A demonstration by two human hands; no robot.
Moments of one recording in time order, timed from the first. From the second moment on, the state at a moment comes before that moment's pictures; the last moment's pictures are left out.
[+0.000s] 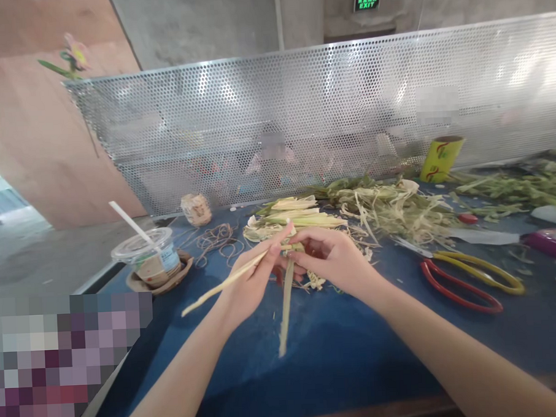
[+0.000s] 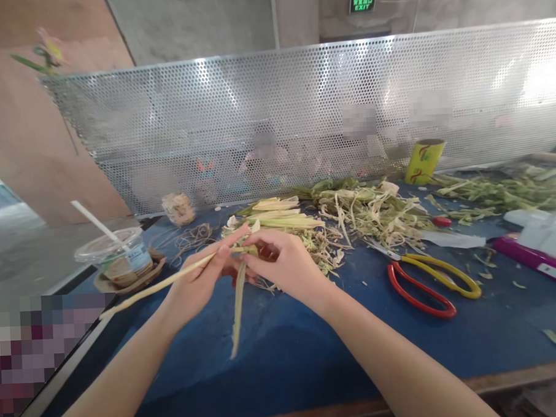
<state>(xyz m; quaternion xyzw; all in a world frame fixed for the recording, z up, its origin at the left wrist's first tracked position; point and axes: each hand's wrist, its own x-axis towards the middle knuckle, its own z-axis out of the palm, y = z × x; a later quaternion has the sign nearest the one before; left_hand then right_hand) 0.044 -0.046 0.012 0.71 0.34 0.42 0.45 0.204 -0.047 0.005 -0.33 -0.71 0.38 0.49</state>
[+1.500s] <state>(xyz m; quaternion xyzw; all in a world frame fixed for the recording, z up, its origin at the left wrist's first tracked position) 0.060 -0.047 0.002 0.64 0.35 0.43 0.53 0.218 -0.043 0.016 -0.35 -0.67 0.38 0.53</state>
